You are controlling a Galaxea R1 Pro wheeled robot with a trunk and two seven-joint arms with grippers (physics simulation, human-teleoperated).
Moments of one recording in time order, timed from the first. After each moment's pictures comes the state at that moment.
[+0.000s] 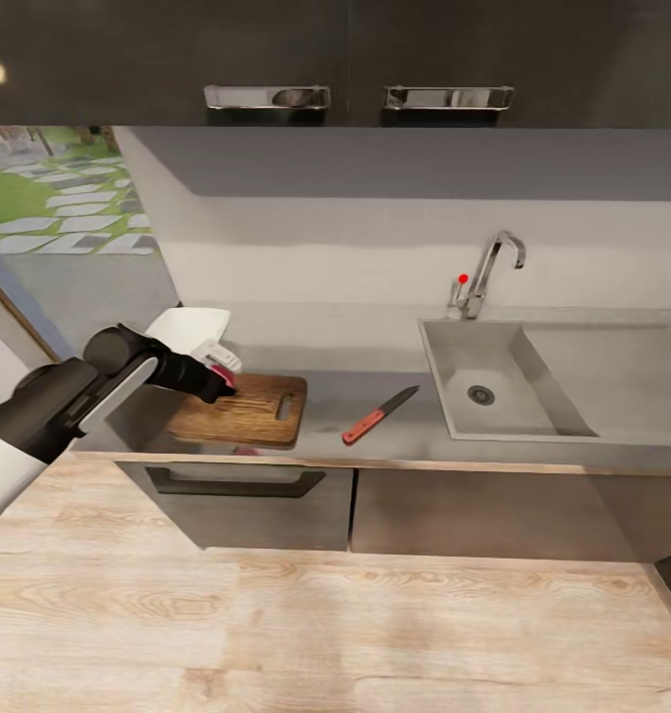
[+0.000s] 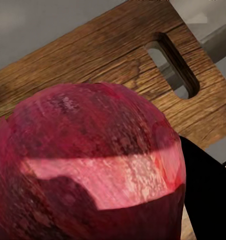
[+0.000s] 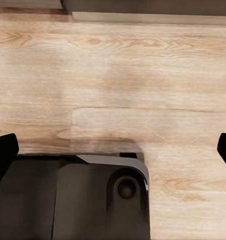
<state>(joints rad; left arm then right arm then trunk) -1.25 0.49 -0.77 -1.19 0.45 1.01 -0.41 0.20 0.14 -0.32 -0.74 0.28 -0.48 0.13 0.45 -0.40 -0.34</state>
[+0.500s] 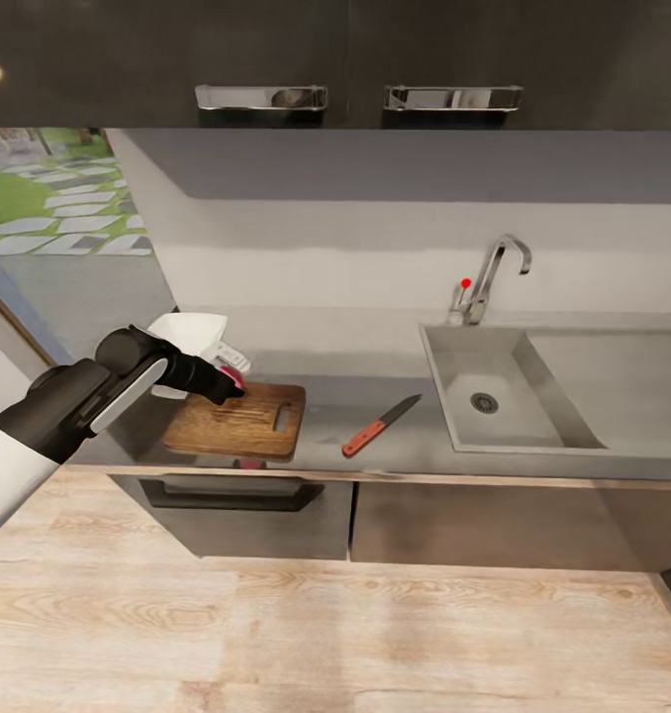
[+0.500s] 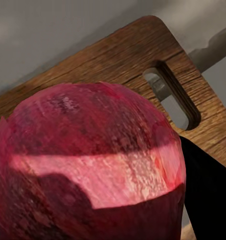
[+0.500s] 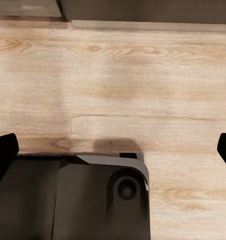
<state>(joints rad) -1.25 0.46 -0.77 -1.18 0.45 1.01 -0.41 0.20 0.14 -0.32 -0.74 0.28 -0.48 0.13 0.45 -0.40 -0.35</state>
